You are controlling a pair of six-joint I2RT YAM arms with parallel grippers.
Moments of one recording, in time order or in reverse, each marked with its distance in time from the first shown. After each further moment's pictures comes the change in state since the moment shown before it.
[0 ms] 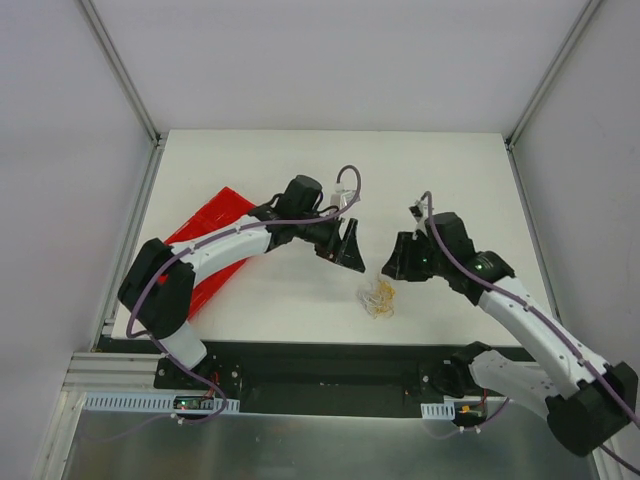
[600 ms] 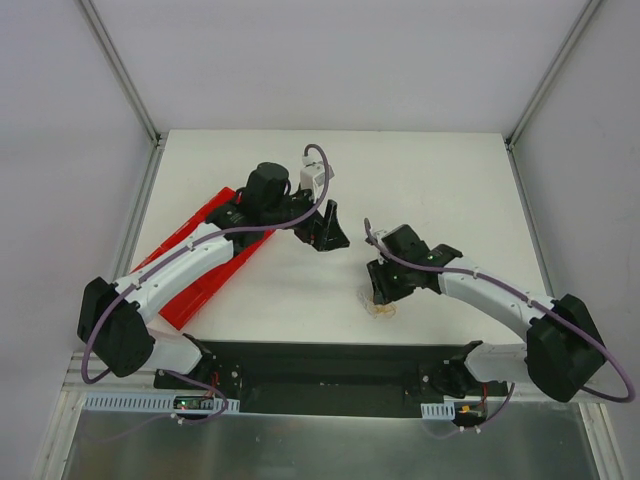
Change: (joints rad) left arm 0.051 -0.280 -0.005 -0.061 -0.265 0.183; right arm 0.151 0.347 -0.048 -0.001 -0.003 -0.262
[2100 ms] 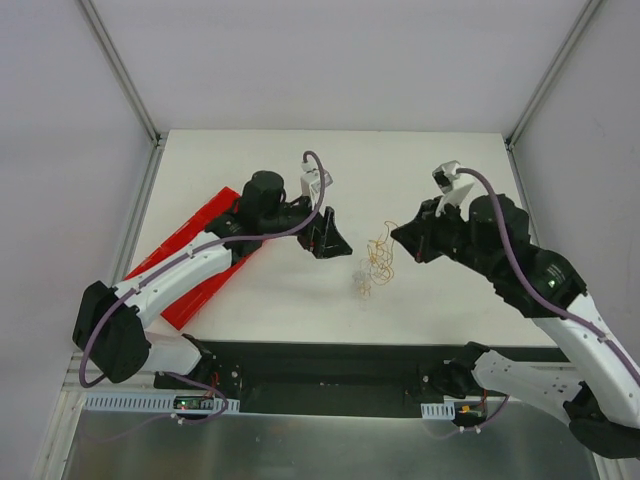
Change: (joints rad) left arm 0.000 -0.022 -0.090 0.126 0.098 -0.045; right arm 0.089 -0.356 0.524 -0.181 0.183 0.105
